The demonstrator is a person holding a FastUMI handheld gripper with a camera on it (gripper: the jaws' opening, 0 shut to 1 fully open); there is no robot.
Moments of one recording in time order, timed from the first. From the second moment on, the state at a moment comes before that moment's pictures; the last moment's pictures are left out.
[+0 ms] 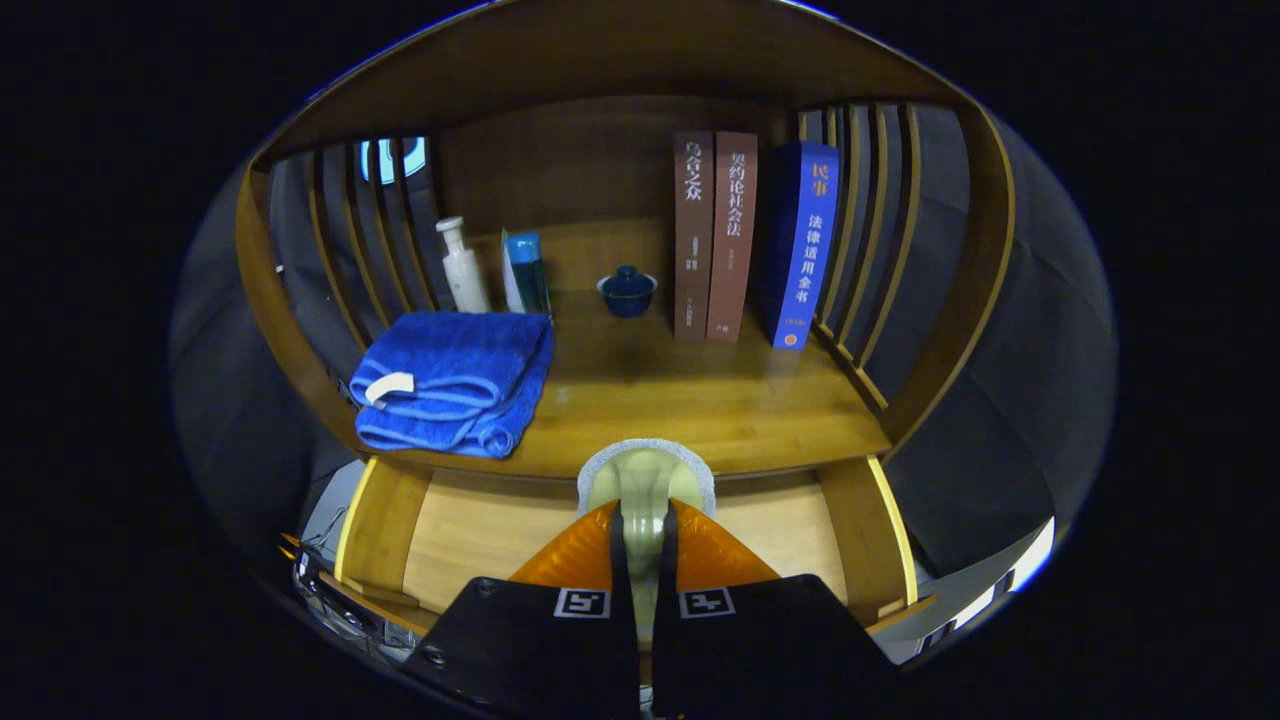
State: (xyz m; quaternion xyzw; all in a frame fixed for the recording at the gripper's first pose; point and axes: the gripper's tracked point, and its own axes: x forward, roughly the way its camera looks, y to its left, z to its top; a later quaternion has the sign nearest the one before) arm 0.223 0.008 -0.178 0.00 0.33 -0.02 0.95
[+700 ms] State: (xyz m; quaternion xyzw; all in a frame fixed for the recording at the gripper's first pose) arm 0.329 0.014 -0.206 -0.02 0.35 -0.01 0.94
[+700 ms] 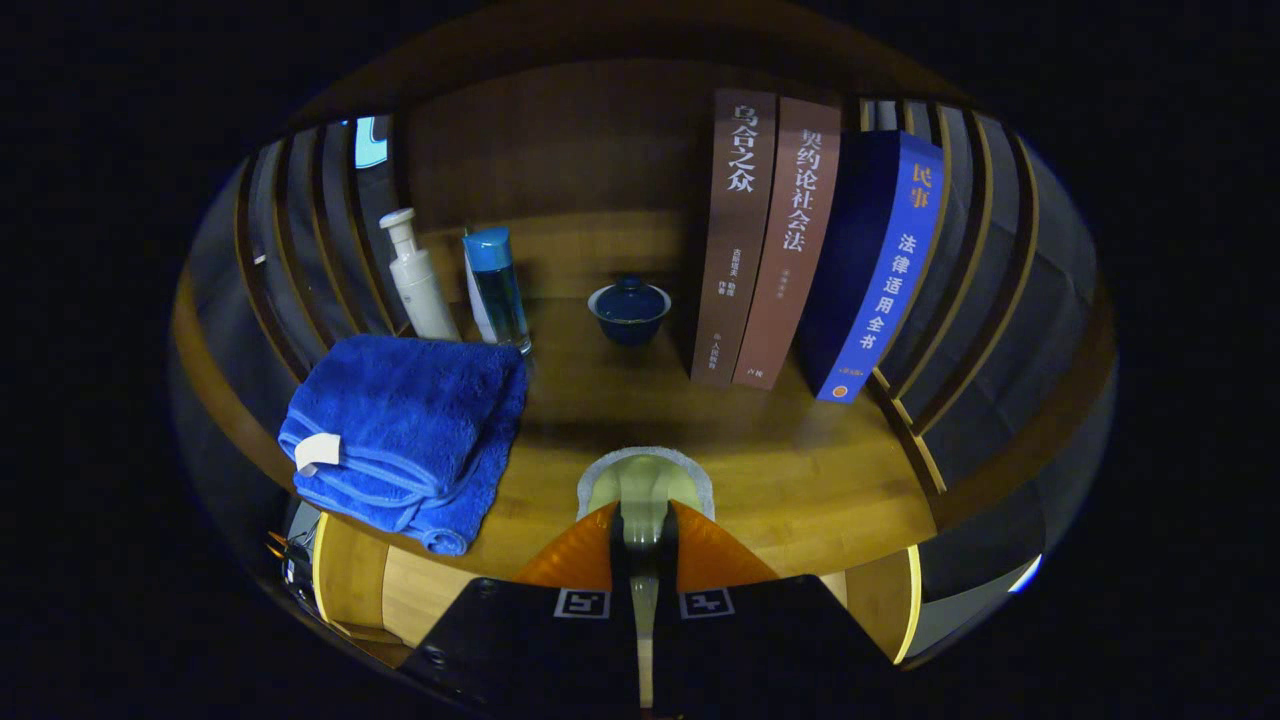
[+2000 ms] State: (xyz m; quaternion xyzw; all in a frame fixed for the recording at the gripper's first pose) arm 0.339 0.020 -0.167 -0.01 0.26 0.00 0.97
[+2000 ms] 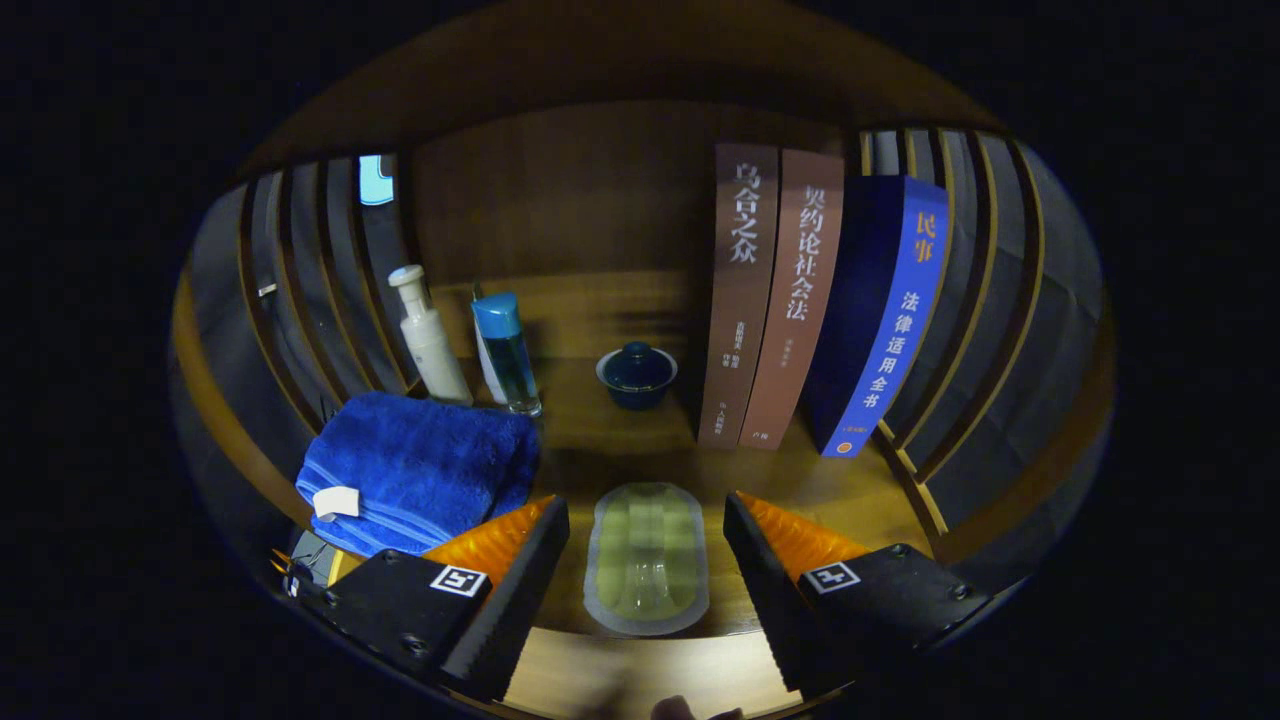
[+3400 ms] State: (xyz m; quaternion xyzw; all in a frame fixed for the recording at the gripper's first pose) arm 0.053 0.014 -0.147 0.02 0.01 -0.01 1.00
